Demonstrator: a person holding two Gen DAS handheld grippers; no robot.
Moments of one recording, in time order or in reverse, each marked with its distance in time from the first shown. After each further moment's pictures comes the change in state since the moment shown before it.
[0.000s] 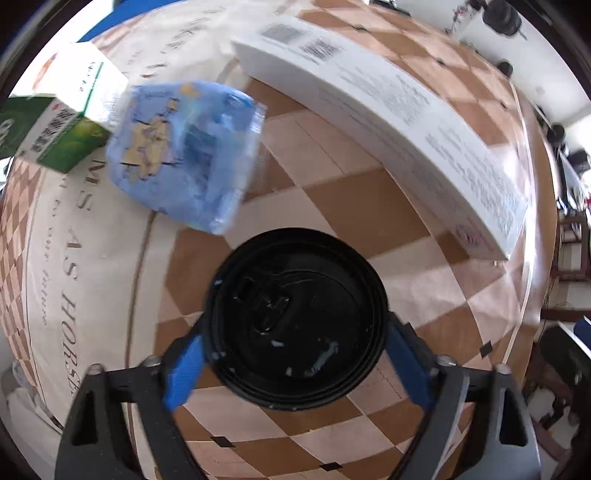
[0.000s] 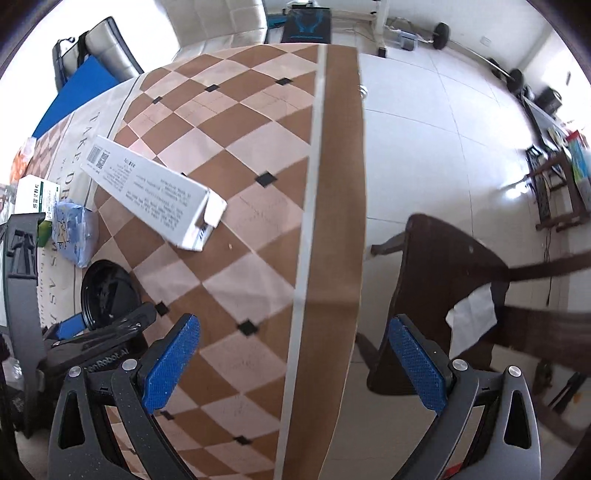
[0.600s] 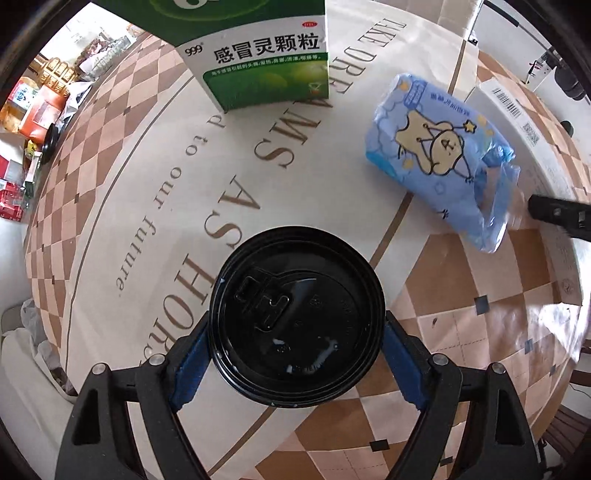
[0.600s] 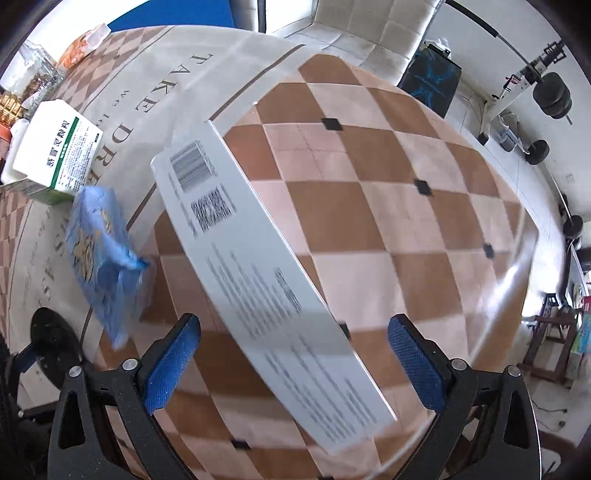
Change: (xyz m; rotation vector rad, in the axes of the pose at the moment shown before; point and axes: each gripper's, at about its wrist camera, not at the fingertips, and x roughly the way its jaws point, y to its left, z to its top) left arm -0.023 0.130 -0.032 -0.222 -0.042 0.121; right arm 0.062 0.168 0.119 -0.476 0.030 -0.033
